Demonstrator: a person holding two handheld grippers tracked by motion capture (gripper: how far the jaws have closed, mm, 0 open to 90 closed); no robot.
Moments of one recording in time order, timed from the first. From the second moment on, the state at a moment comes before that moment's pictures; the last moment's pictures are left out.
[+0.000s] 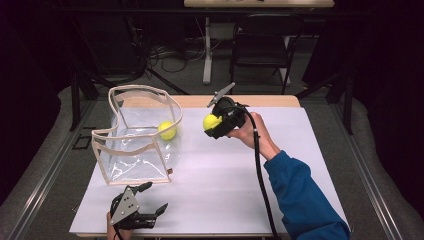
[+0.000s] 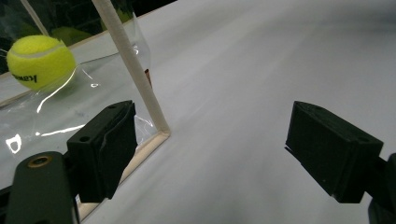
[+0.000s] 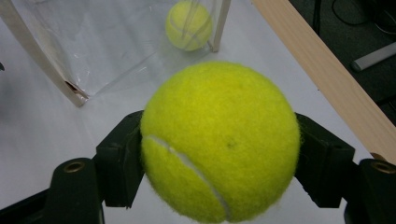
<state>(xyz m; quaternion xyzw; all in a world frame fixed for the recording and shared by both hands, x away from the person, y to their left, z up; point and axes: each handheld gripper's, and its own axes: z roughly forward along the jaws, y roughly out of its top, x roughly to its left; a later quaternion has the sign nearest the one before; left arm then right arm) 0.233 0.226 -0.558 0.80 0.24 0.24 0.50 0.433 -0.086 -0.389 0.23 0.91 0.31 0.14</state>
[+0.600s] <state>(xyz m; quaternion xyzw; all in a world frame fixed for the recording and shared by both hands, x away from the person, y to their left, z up) 0.234 0.226 -0.558 0.80 0.24 0.24 0.50 0.437 -0.079 -0.380 0.22 0.91 0.31 0.14</state>
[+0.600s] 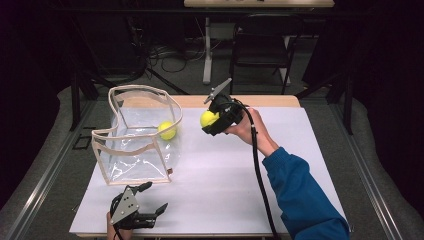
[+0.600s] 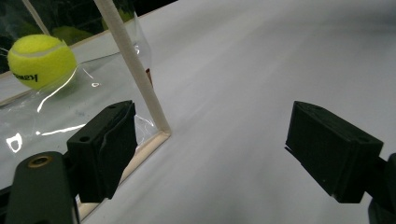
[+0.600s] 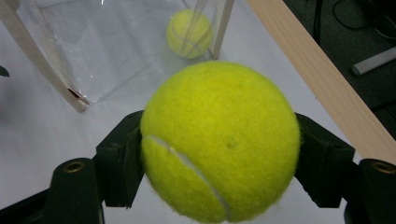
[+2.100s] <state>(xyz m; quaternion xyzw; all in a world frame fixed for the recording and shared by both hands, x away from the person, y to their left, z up) 0.233 0.227 -0.558 0.79 0.25 0.24 0.50 0.443 -0.067 -0.356 0.21 0.91 0.32 0.15</state>
